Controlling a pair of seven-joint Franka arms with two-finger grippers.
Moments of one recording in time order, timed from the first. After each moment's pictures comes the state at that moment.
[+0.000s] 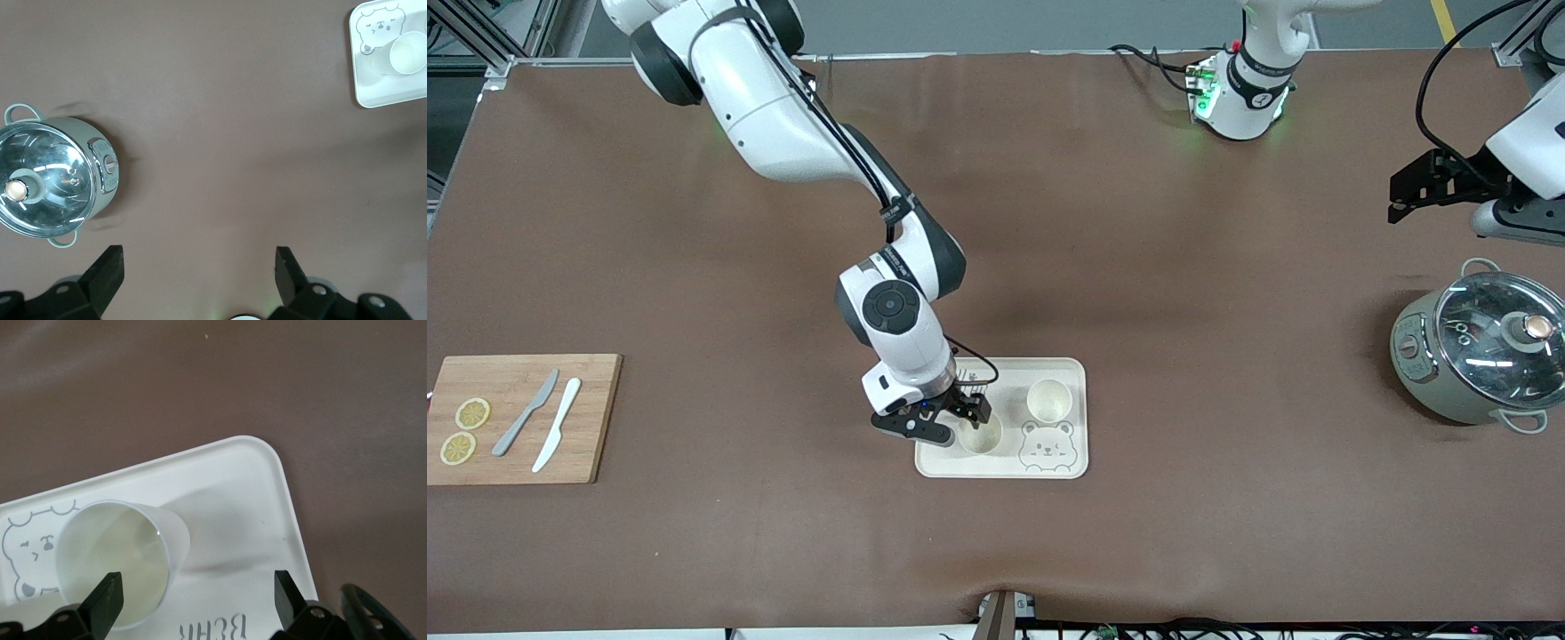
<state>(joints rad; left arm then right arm) -0.05 0.05 -0.06 -1.42 0.03 1.43 0.12 0.58 0.89 -0.01 -1.21 -0.02 2.33 0.86</state>
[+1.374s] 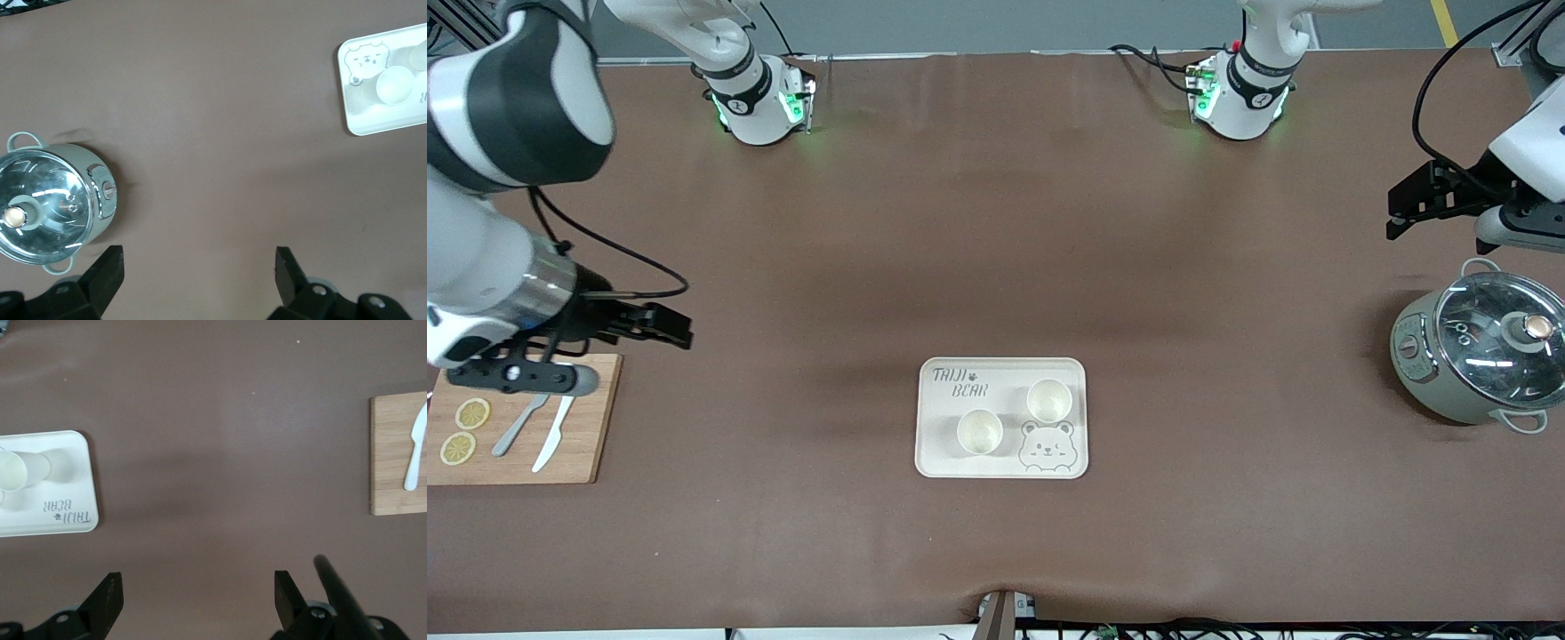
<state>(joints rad) -0.05 0.06 -0.06 -1.42 0.01 1.52 0.10 0.13 0.37 -0.01 -1.19 0.05 1.53 0.20</state>
